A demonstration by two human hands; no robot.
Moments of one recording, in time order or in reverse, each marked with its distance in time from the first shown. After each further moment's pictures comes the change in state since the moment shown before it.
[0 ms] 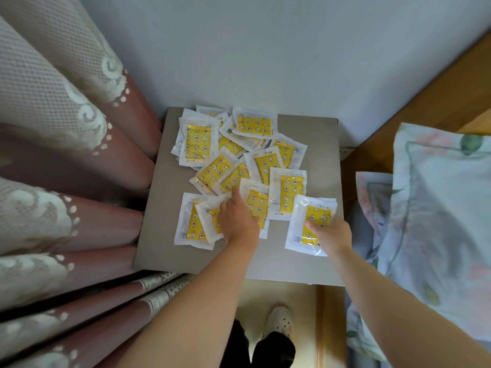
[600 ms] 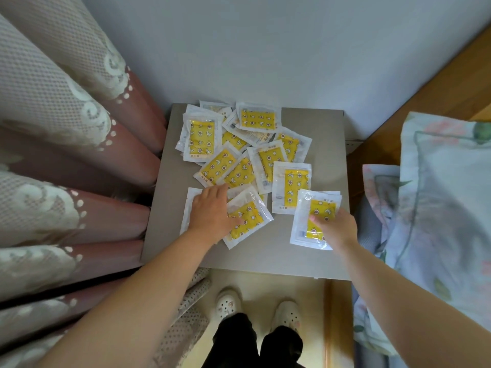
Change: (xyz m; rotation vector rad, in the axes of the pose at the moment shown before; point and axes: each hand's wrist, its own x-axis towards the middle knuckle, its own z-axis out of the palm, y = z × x) left_hand 0.025 -0.058 -0.045 0.342 -0.164 0.325; right_hand 0.002 0.002 -0.001 -0.008 -0.036 -0.062
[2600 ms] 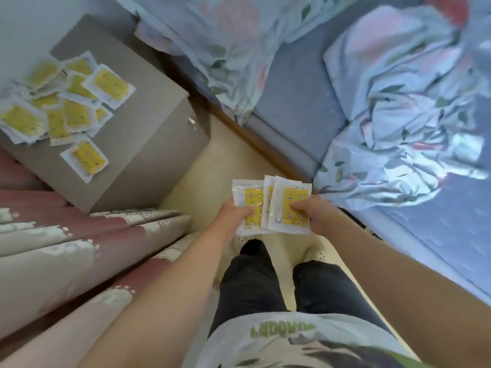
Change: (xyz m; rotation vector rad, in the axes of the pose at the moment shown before) left_hand -0.423 0.061 0.077 -0.628 -0.946 -0.095; right_hand -0.510 0.238 0.033 1.296 0.141 0.809
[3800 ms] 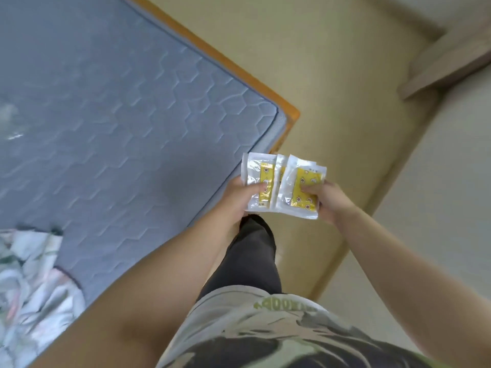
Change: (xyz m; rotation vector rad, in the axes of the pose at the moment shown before) left_hand -0.181 -0.432 0.910 1.263 -0.918 0.008; right_hand -0.215 0.542 -0.787 1.534 0.691 -0.182
